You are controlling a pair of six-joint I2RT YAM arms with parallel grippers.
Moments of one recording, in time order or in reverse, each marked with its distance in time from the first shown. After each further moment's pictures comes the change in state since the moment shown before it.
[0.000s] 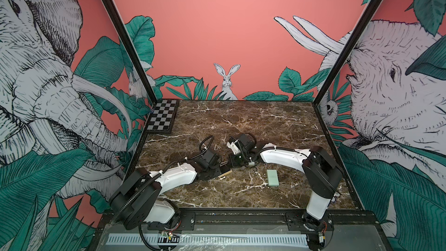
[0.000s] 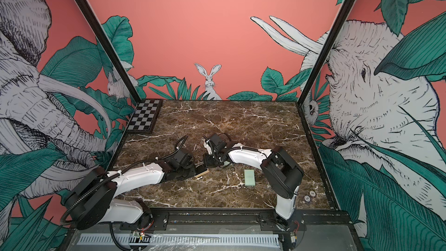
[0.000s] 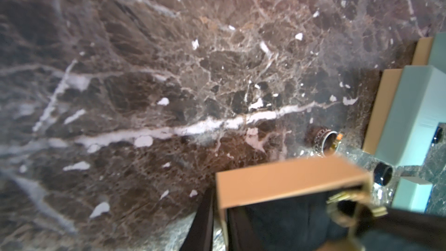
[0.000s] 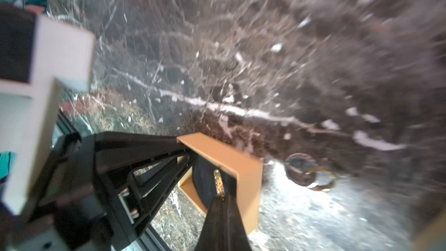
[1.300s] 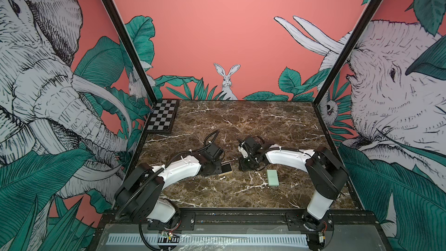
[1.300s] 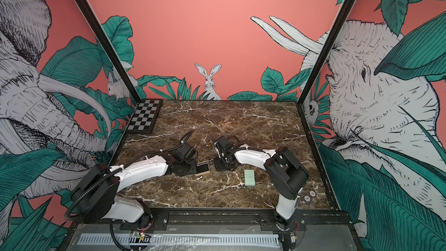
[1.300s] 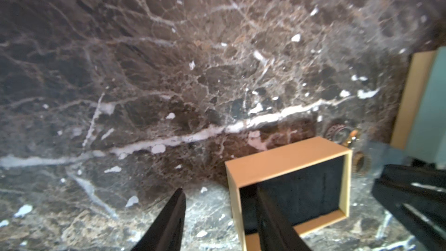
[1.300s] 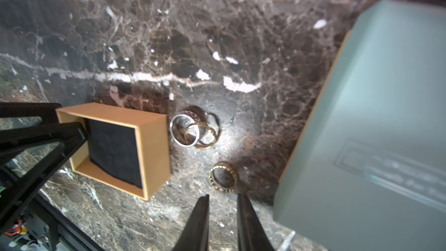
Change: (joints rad) left arm 0.000 0.069 0.165 -0.235 -0.051 0.154; right arm -0.054 -0.032 -0.110 -0.117 0.115 -0.076
